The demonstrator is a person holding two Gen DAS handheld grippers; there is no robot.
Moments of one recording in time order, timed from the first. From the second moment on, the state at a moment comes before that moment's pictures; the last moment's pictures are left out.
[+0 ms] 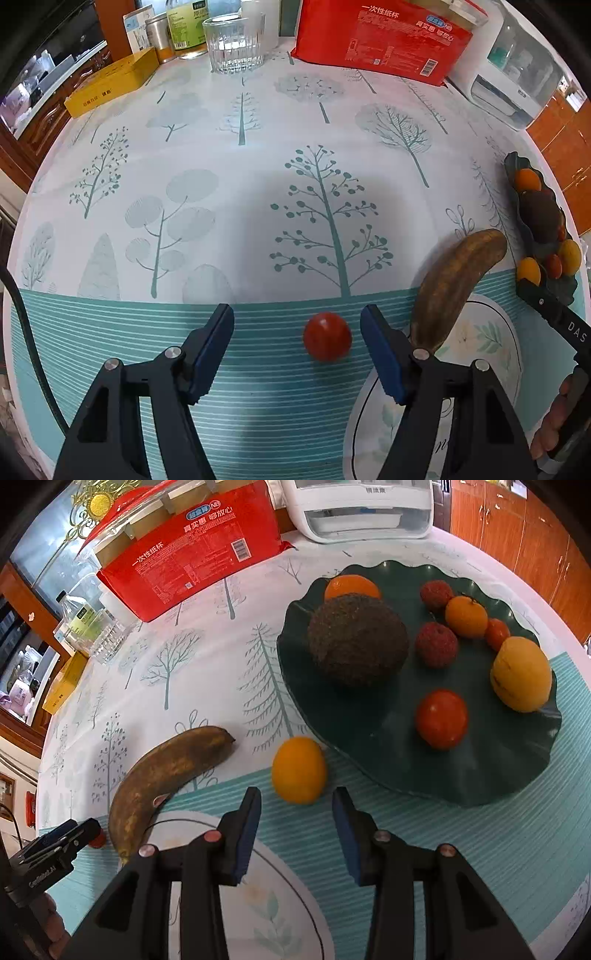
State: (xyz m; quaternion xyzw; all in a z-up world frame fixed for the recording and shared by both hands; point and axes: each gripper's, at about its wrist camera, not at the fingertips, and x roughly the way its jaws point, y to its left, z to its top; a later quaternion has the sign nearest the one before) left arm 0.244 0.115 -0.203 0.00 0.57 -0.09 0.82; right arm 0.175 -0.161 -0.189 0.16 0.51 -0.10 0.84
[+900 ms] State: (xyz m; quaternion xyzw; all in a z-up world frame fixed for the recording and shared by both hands) left arm 0.225 0.103 -0.204 0.00 0.55 -0.07 0.83; right arm 0.169 -0.143 -0.184 0.12 0.45 -0.09 0.88
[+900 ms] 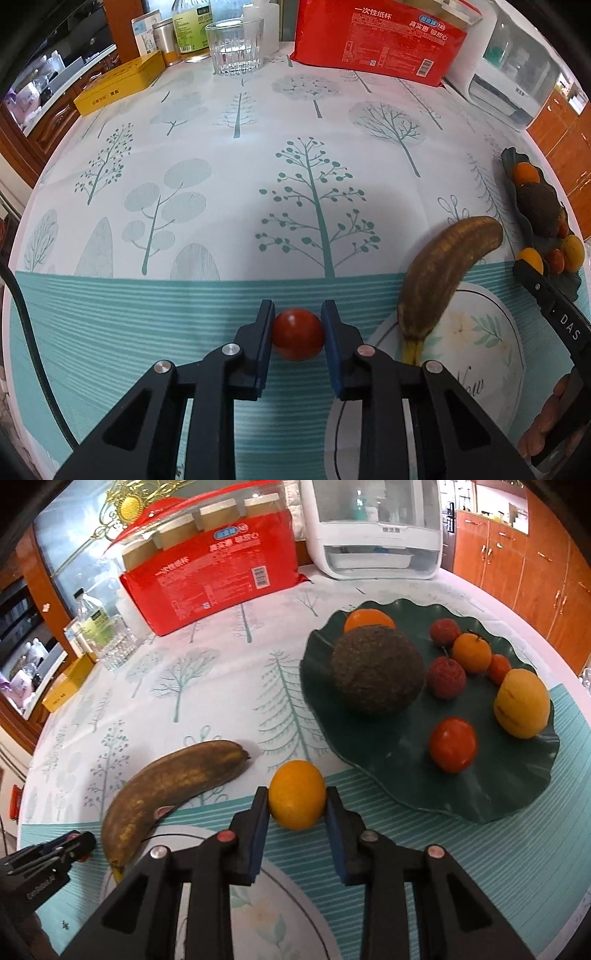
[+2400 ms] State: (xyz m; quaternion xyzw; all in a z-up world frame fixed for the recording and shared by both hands) left arm 0.190 -0.155 0.015 0.07 0.44 -0.17 0.88; right arm 0.147 -0.282 0.031 0.02 0.39 0.04 0.92
